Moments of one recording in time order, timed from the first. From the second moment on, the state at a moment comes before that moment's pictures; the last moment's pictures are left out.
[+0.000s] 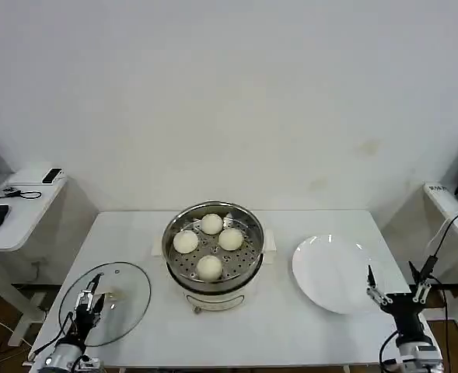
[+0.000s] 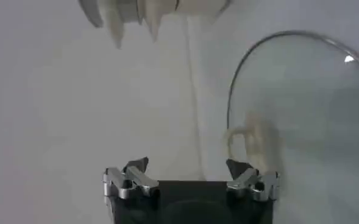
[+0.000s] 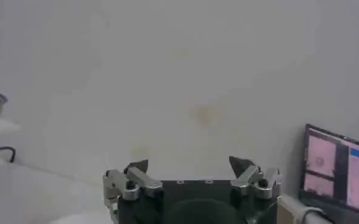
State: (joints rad) left arm 1.51 -1.03 -0.60 -1.61 1.16 0.00 -0.21; right arm -1.60 1.42 0.90 1.96 0.00 0.21 -0.10
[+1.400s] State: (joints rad) left arm 1.40 -1.02 -0.57 -1.51 1.14 -0.02 -0.20; right arm -1.65 1.44 0.92 1.98 -0.03 0.24 -0.10
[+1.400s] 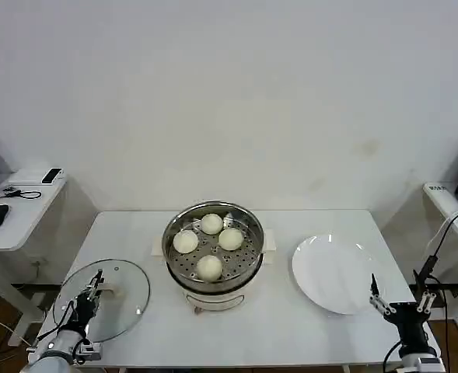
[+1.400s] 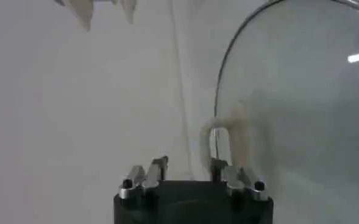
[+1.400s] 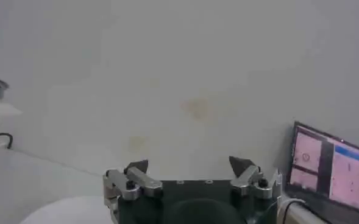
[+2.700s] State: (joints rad) left arm 1.40 -0.88 -0.67 -1.93 0.98 0.20 -0.04; right arm -1.66 1.43 0.88 1.96 -0.06 0.28 -0.09
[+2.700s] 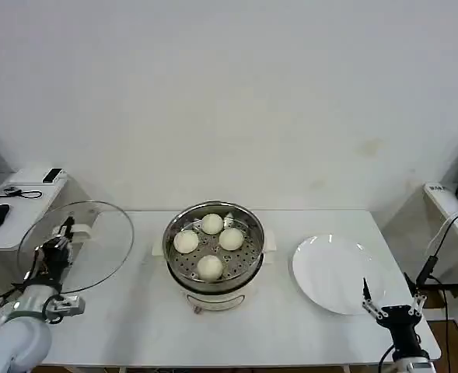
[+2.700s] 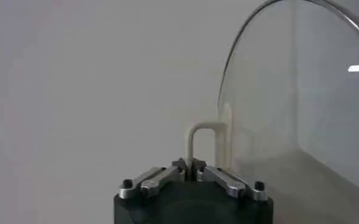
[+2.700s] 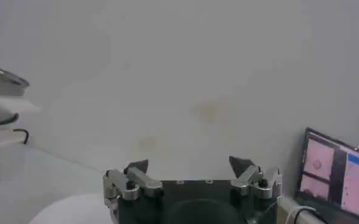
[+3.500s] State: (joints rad) left arm 0.97 -0.98 -0.07 -1.93 1.03 0.43 0.07; right arm -1.65 1.48 0.81 1.93 -0.14 0.29 -0.08
